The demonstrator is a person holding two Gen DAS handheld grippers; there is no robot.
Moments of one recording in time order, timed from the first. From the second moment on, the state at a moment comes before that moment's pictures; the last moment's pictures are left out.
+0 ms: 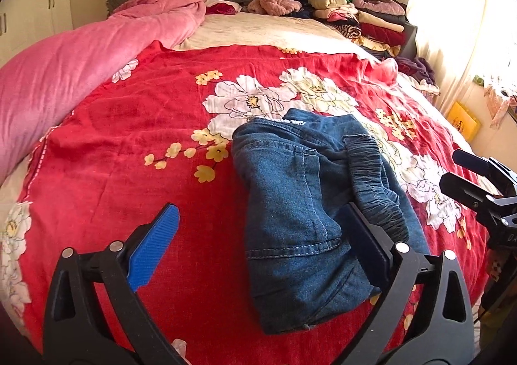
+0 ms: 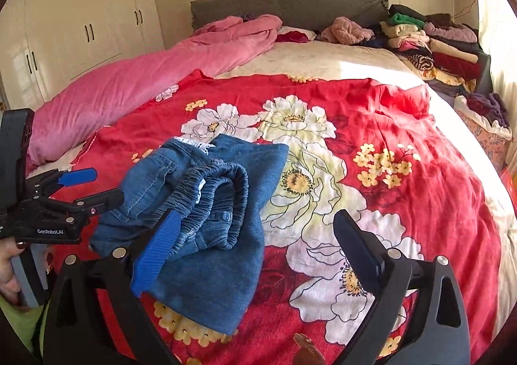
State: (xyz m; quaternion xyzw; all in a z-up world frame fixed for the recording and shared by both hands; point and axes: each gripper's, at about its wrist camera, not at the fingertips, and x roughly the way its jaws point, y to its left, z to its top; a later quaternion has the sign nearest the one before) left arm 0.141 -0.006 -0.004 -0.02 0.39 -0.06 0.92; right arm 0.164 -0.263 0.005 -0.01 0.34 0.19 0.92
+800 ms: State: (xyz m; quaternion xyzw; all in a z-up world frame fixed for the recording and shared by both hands) left arm 0.069 0.003 0.043 -0.03 0.34 -0.06 0.94; right arm 0.095 -0.271 0.044 -0.02 0.29 0.20 0.94
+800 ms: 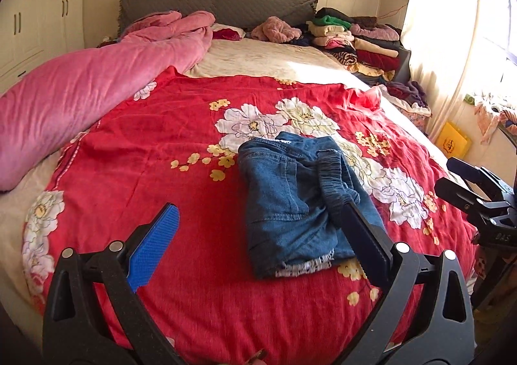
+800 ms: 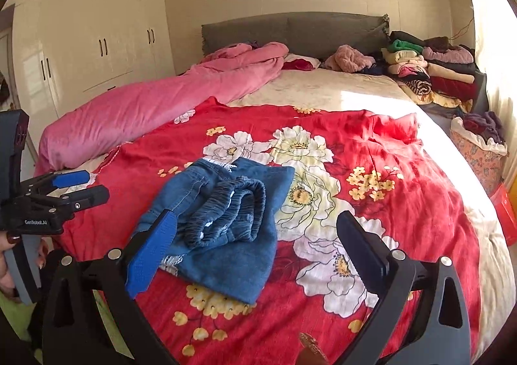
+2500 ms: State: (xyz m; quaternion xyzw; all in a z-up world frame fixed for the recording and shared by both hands) left arm 0.019 -0.012 -0.018 -0.04 0.40 -0.06 0.92; right arm 0.048 -0.276 -0.021 0.00 0.36 0.17 0.92
